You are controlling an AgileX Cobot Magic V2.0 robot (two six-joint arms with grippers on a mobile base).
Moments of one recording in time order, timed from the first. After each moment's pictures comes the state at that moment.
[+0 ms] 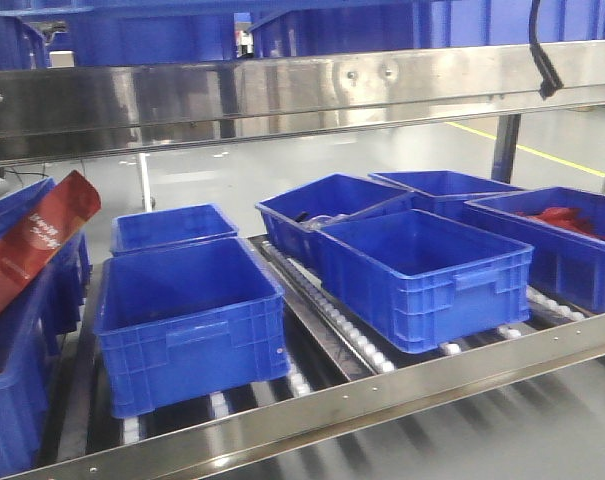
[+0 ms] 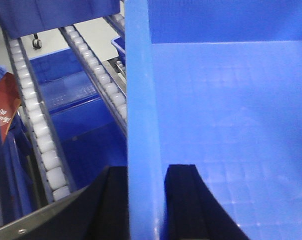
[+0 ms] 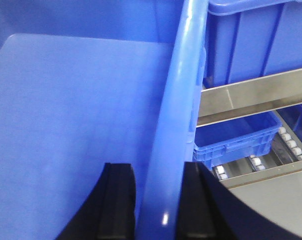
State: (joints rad) left arm -0.23 1.81 -2.23 0.12 1.03 -0.16; right arm 0.32 1.84 -2.35 -0.15 1.17 0.26
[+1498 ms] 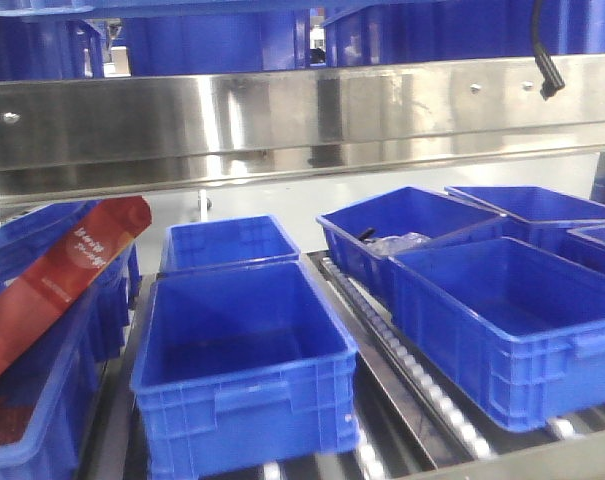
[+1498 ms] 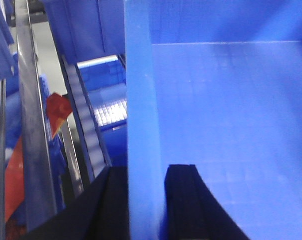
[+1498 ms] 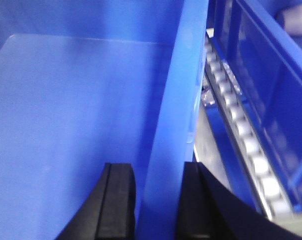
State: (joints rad) left arm -0.23 1.81 -2.23 0.12 1.03 -0.17; right arm 0.32 1.84 -2.35 -0.15 1.17 0.26
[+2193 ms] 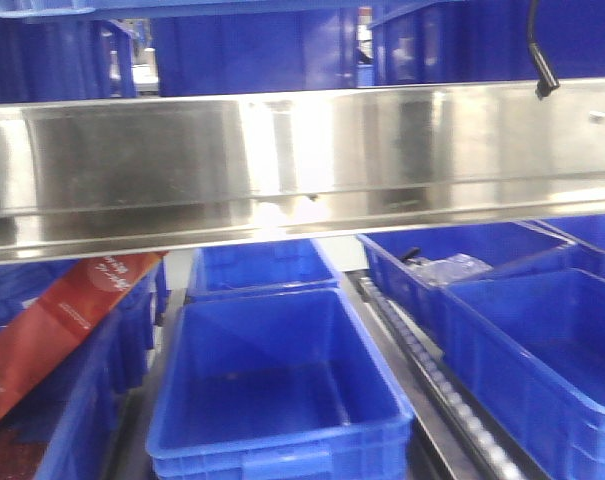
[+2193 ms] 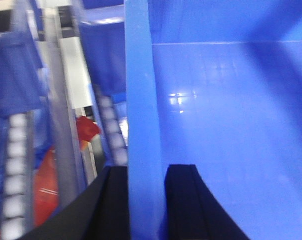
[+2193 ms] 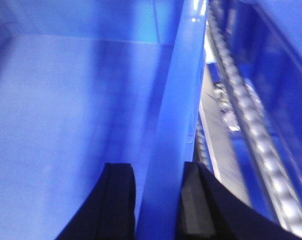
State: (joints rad) left arm -0.23 1.81 -2.23 0.12 1.03 -0.17; right arm 0.32 1.84 -2.35 -0.15 1.17 0.26
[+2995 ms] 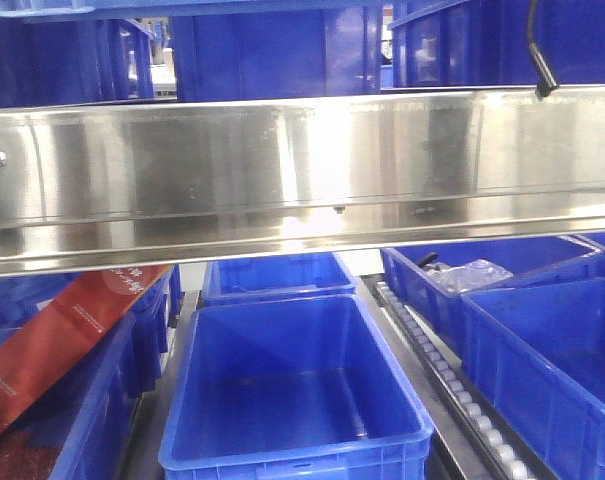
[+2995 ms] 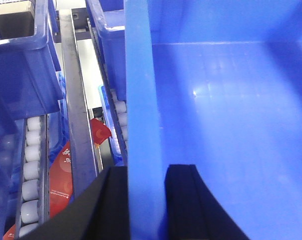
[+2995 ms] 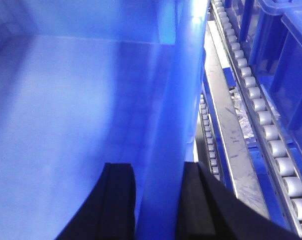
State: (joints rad) left arm -0.23 1.81 -2.23 0.12 1.03 -0.17; right arm 0.32 1.84 -2.35 -0.15 1.17 0.26
